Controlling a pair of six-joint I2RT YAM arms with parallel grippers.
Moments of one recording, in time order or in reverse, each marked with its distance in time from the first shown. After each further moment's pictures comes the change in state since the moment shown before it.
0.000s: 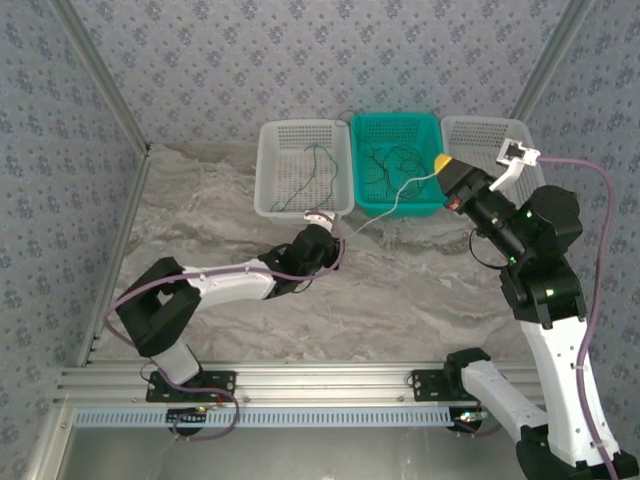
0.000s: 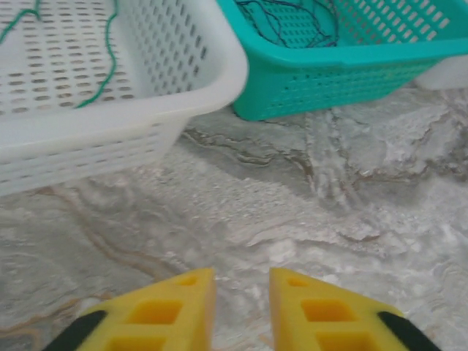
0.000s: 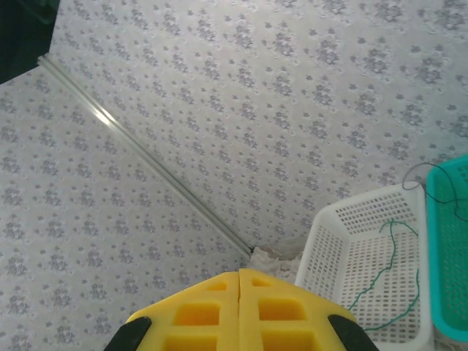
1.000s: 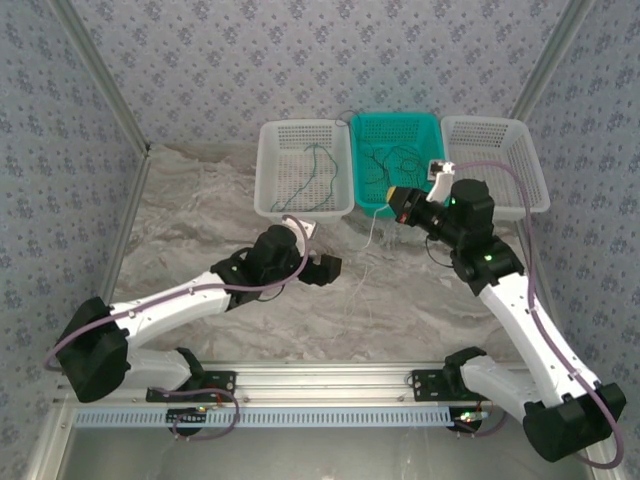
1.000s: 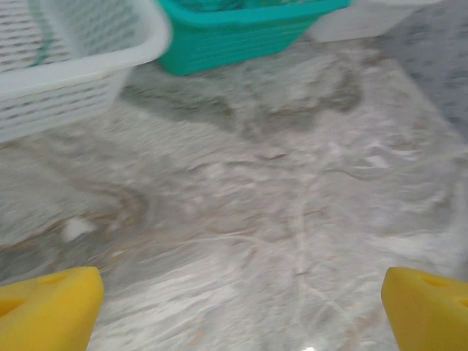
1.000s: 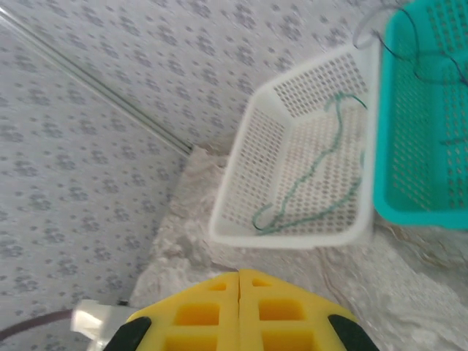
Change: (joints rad) left arm 0.036 -0.349 -0.116 -0.190 0.354 0.065; right arm 0.145 0.145 -0.259 0.116 0.009 -0.088
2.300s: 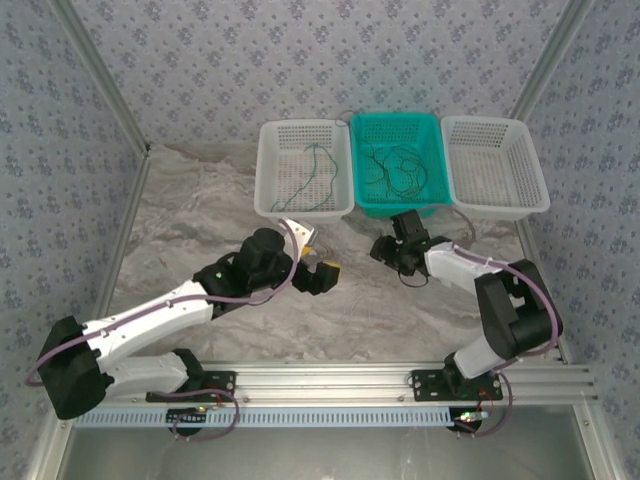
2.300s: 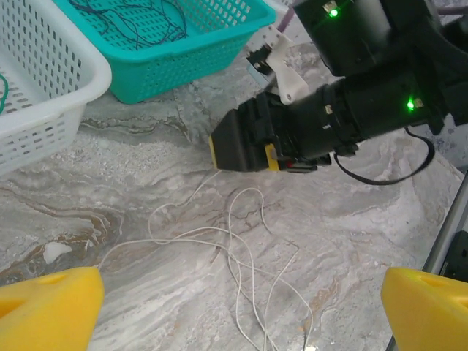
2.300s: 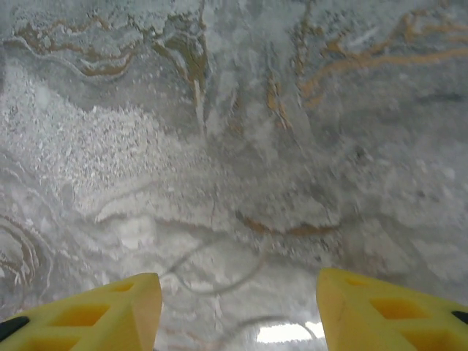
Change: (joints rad) left arm -0.034 -0.137 0.002 -0.101 0.012 0.096; right arm 0.030 0.568 -0.249 0.028 0.253 0.129
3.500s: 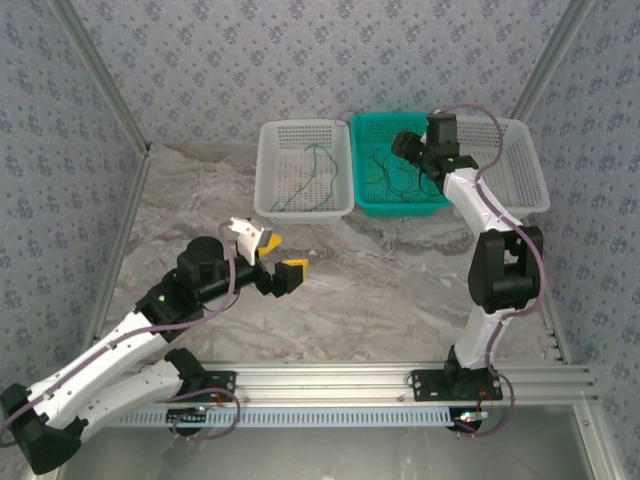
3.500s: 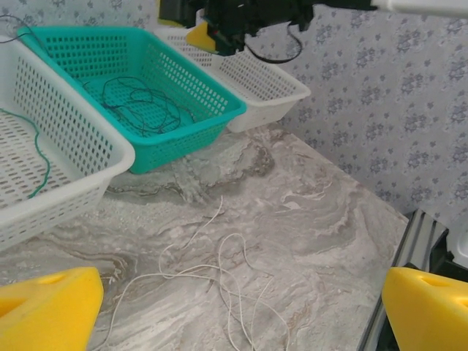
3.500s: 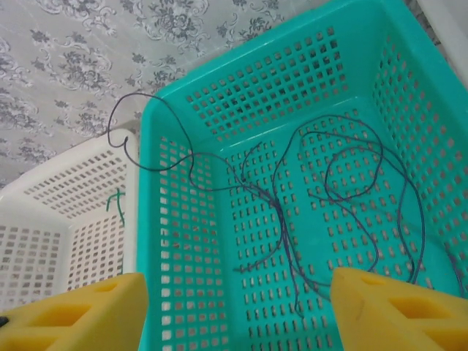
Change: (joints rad) left arm 0.127 -0.372 -0.077 -0.063 0.121 0.029; right arm -0.235 0.262 0.782 -0.070 0.008 -0.281
